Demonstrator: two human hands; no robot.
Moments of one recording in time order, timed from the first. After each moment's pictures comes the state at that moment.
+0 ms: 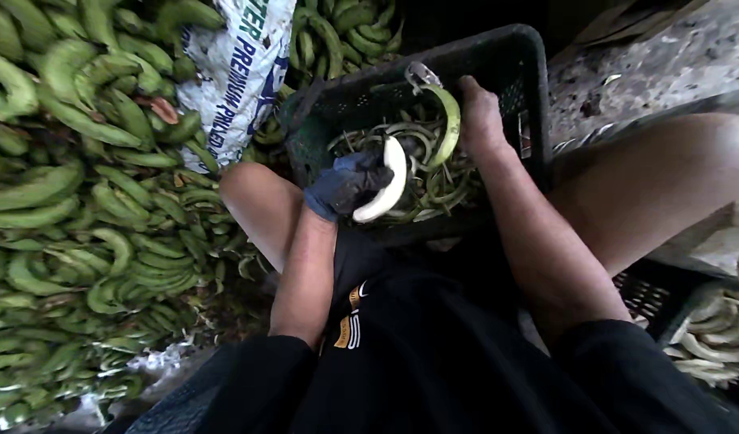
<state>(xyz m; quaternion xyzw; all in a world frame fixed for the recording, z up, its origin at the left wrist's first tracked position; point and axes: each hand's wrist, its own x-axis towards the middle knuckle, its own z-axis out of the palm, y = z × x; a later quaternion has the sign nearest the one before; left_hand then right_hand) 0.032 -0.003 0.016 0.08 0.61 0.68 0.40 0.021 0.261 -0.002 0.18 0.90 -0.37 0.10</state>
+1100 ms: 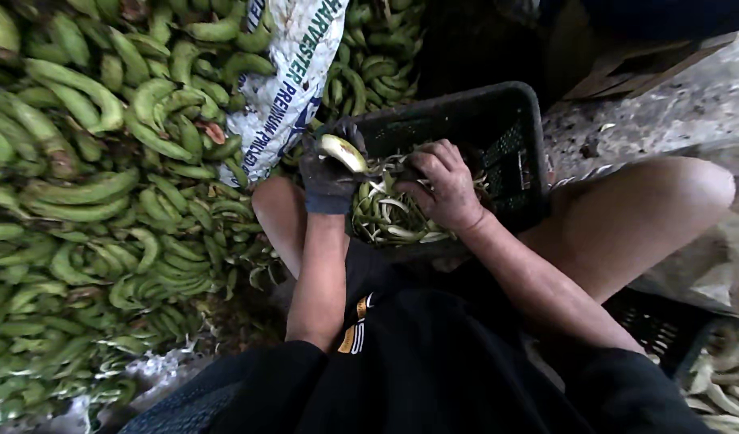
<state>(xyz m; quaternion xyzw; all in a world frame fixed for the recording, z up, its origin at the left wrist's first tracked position) -0.009 -0.007 0.022 -0.06 0.28 0.95 0.12 0.073 0.211 0.033 -0.21 0.87 -0.40 -0.21</state>
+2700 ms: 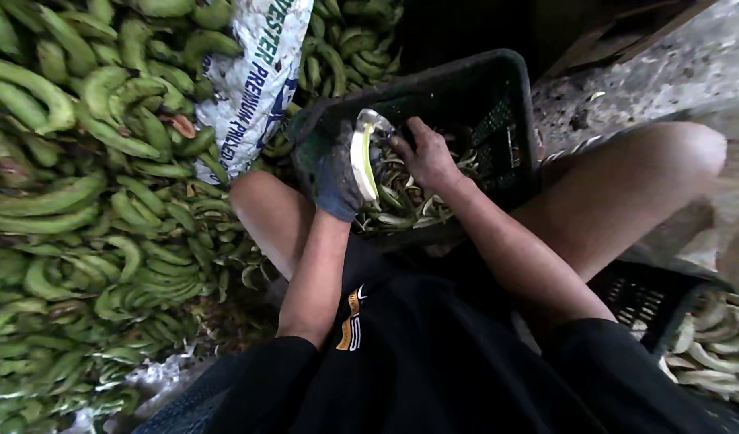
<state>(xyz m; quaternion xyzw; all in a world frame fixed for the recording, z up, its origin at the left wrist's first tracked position) 0.032 0.035 0.024 -0.12 0.63 0.75 0.17 0.048 0.214 0.005 0.02 0.89 -0.45 0.07</state>
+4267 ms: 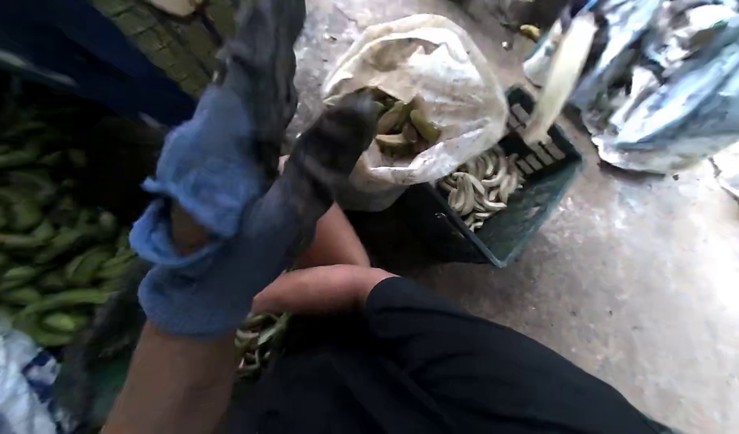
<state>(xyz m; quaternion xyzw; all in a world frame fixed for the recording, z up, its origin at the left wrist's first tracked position) 0.148 0.304 0.240 0.63 0.55 0.52 0.19 0.106 0.270 0.087 -0.01 0.89 -0.38 0.26</state>
